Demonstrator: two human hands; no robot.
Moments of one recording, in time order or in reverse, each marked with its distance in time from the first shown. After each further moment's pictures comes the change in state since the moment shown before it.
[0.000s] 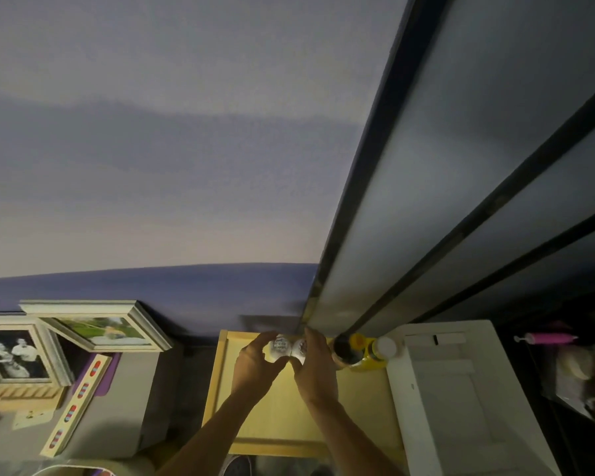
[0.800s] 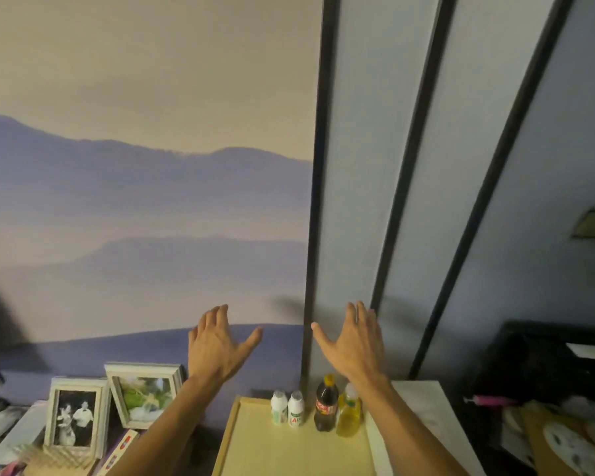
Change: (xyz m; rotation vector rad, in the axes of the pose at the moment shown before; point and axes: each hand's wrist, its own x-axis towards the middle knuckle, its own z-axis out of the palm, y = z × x) left_hand -0.194 0.228 -0.212 0.483 0.586 0.237; right_hand -0.124 -0.149 -0.323 -0.345 0.321 -0.164
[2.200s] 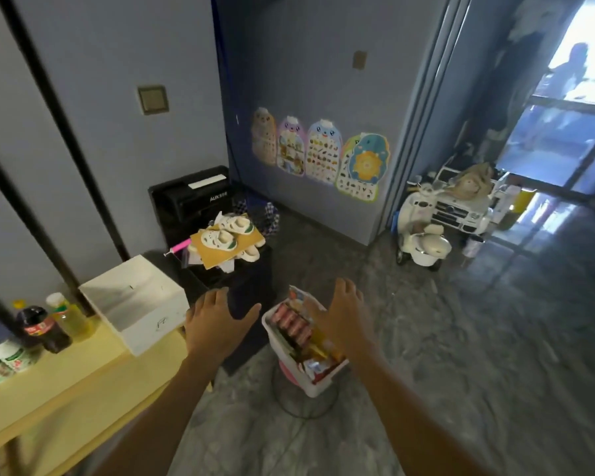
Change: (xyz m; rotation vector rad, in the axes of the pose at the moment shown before) left_hand -0.548 0.348 0.027 -0.071 -0.526 0.684; right_hand -0.593 0.402 -0.215 -0.016 0.267 0.795
